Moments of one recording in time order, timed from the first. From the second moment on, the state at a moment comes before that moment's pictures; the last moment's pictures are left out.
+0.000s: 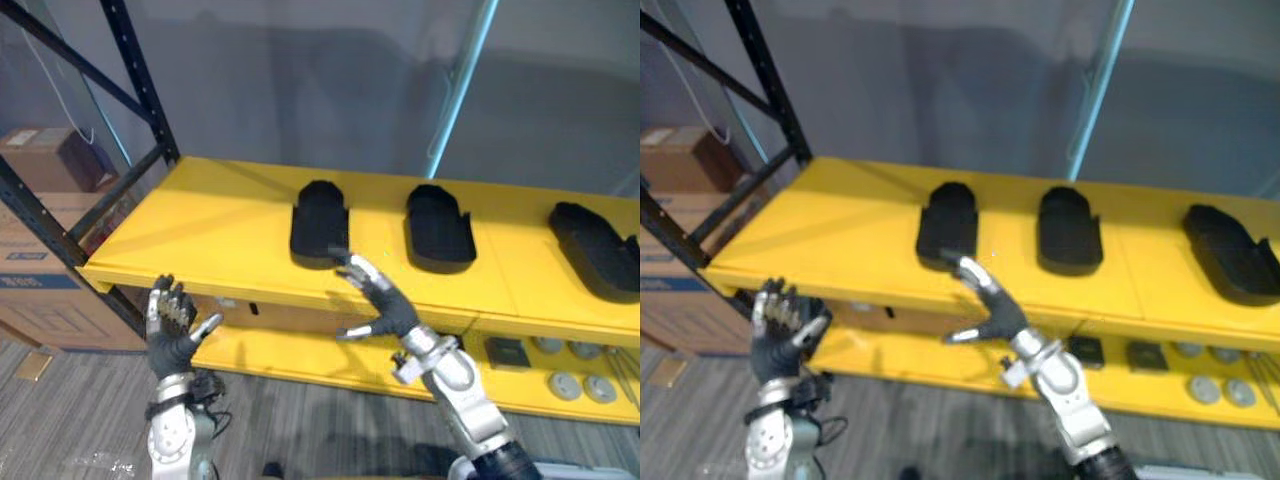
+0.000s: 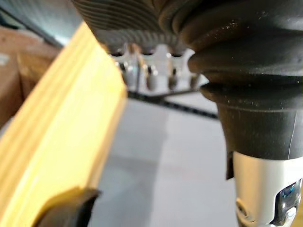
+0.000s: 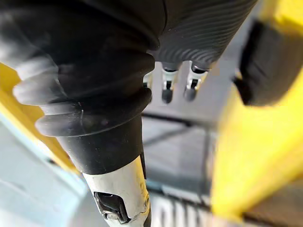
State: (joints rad) left arm 0.31 0.04 0.07 -0.22 -0.30 -0.31 0.15; right arm -0.05 -0.30 0.38 -0.04 0.19 -0.34 0.33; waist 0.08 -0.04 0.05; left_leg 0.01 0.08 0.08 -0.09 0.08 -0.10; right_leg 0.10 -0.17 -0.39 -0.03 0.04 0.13
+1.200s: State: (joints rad) left arm 0.35 0.07 -0.02 -0.17 -0.31 -0.30 0.11; right arm -0.37 -0.22 0.37 0.52 -0.02 -0.38 -0.02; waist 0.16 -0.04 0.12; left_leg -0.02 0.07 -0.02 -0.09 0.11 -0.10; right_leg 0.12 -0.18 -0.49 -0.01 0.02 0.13
